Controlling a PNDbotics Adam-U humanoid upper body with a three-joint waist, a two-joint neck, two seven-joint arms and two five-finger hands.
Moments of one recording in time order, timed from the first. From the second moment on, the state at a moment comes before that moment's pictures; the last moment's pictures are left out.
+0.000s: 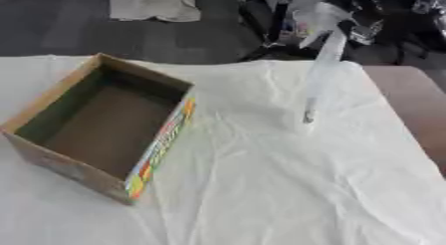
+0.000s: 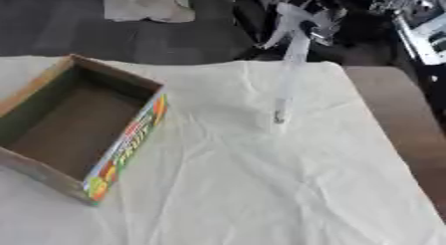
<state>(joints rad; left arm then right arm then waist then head) -0.13 0.22 0.01 -1.98 0.12 -0.08 0.34 -1.06 -0.97 0.00 -1.07 0.12 -0.32 0.76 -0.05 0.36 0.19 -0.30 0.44</state>
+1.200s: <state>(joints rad) -0.13 0.22 0.01 -1.98 0.11 -0.07 0.34 -1.07 -0.95 0.00 -1.06 0.07 -0.30 0.75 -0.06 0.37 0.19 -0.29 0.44</state>
